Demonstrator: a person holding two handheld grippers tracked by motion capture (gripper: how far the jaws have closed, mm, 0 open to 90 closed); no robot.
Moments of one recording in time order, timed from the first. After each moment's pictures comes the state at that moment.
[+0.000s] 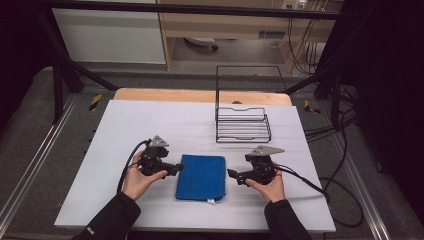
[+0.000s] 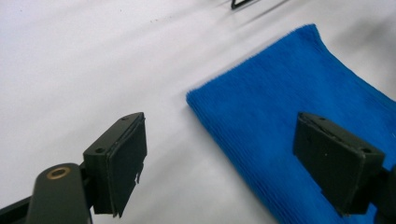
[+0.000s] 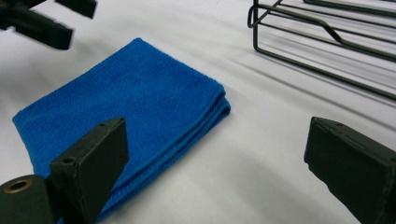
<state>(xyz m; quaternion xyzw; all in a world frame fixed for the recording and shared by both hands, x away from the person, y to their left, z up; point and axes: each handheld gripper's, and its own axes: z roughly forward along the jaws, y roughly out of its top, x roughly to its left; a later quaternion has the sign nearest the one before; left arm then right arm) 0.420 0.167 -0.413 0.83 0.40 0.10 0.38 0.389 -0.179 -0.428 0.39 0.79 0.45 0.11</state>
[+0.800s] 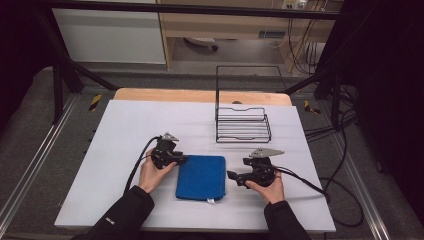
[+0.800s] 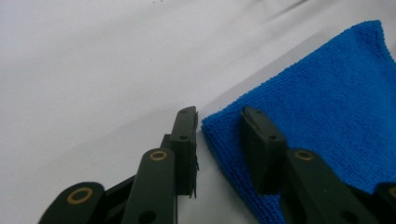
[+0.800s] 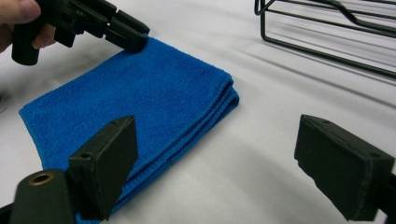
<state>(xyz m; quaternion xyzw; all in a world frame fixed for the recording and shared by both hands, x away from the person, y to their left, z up) 0.451 0.150 -0.444 0.83 0.42 0.07 0.36 0.387 -0.177 -0.433 0.40 0.79 0.45 0.09</state>
